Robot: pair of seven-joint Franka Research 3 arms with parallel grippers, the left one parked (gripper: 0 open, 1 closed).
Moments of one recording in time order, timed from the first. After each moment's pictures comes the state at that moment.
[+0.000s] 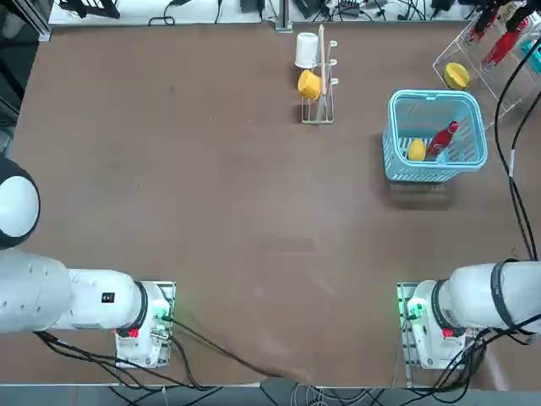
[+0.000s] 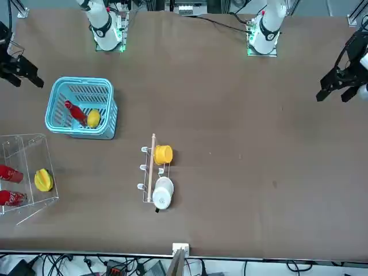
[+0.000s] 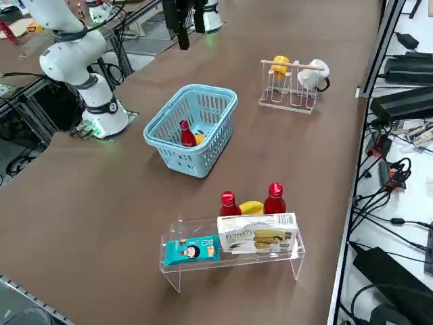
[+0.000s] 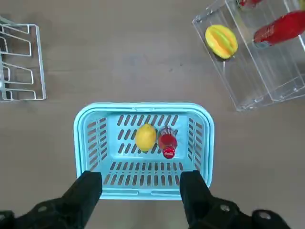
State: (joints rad) arm -0.04 -0.10 -0.04 -1.69 0.01 1.59 -0.03
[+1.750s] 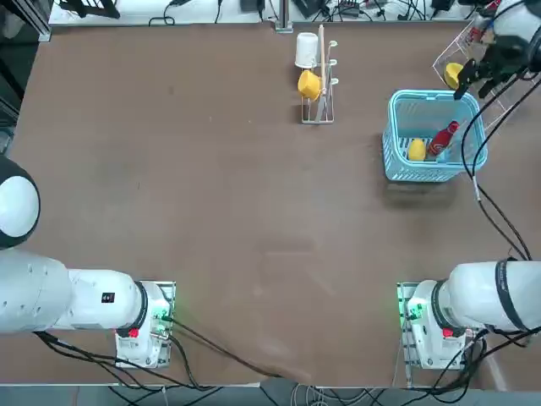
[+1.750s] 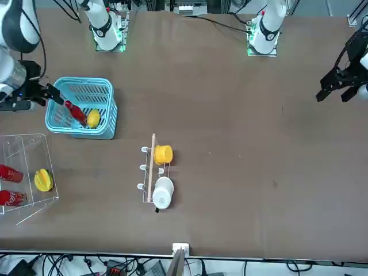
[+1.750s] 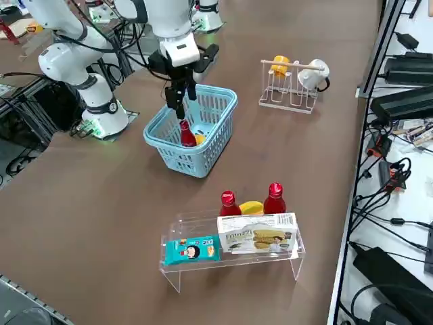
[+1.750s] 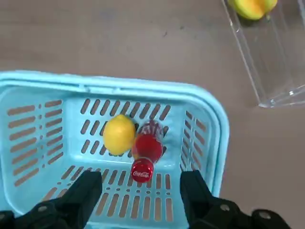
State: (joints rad) arm -0.11 -0.11 -0.06 -2.20 0.00 2.02 -0.21
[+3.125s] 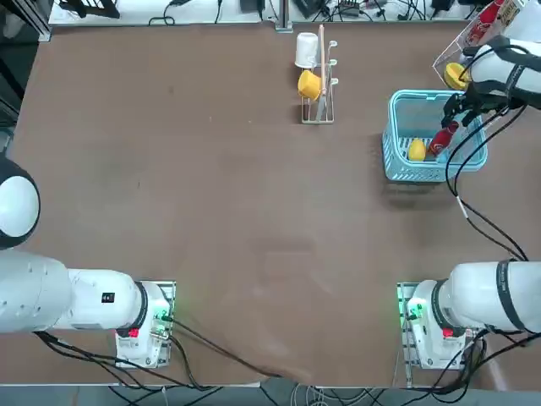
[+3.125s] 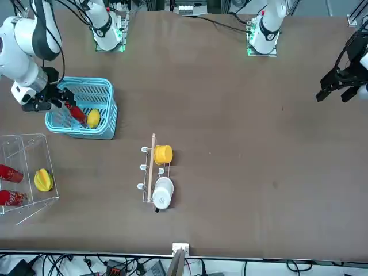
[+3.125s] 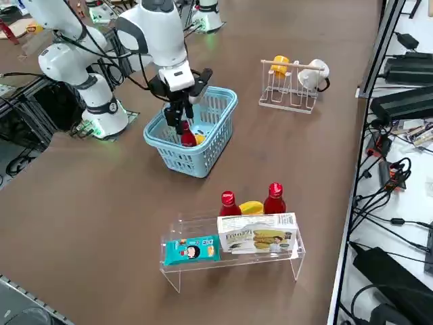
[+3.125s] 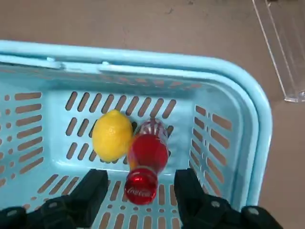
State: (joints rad) arm -0.11 -0.10 -0.05 -2.38 0.00 2.24 -0.21
